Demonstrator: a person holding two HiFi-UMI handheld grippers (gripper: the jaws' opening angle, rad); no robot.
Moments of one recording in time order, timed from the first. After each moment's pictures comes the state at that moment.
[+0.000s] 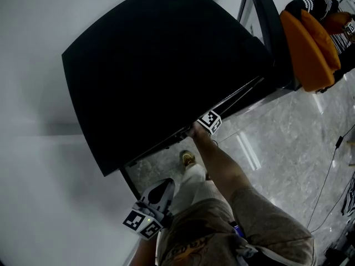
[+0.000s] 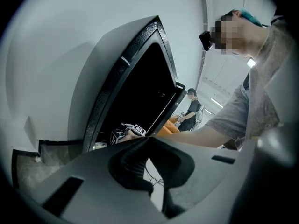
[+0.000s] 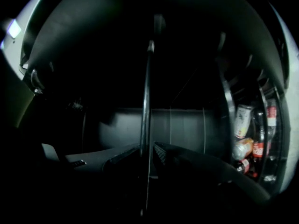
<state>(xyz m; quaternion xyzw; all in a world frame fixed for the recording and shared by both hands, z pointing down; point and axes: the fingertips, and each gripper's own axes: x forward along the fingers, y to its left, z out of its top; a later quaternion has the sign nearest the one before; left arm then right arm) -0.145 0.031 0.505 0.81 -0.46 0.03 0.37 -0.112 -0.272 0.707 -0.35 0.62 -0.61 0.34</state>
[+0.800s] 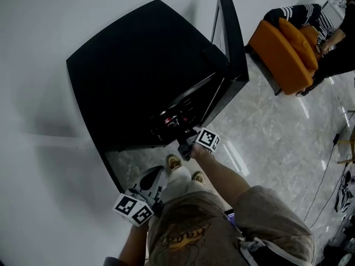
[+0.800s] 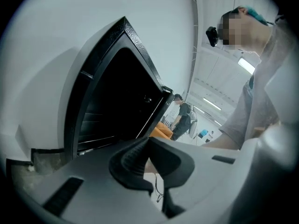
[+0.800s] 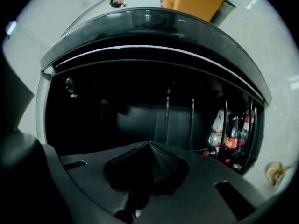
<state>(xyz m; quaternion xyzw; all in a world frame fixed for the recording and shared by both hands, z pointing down) -0.109 0.025 0.462 0.83 -0.43 0.02 0.34 -0.050 -0.160 0.663 -0.32 0.65 -0.63 0.26</state>
